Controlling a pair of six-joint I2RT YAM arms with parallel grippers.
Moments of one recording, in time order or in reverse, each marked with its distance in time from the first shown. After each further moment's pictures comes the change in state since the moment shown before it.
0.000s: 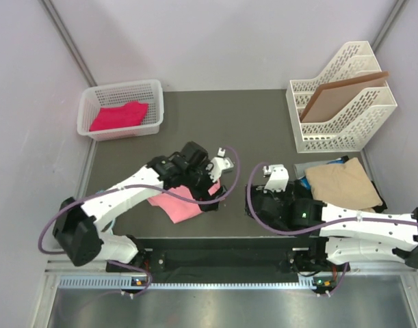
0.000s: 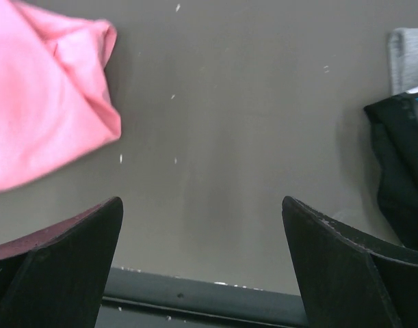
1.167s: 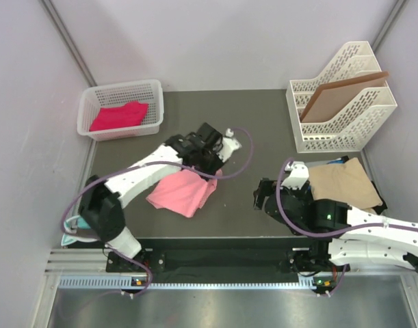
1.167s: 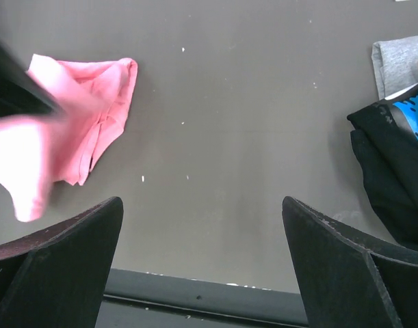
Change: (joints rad) left arm -0.005 0.335 0.266 -0.089 -0.263 0.000; right arm -0.010 -0.185 0.023 -0.081 0.039 0.063
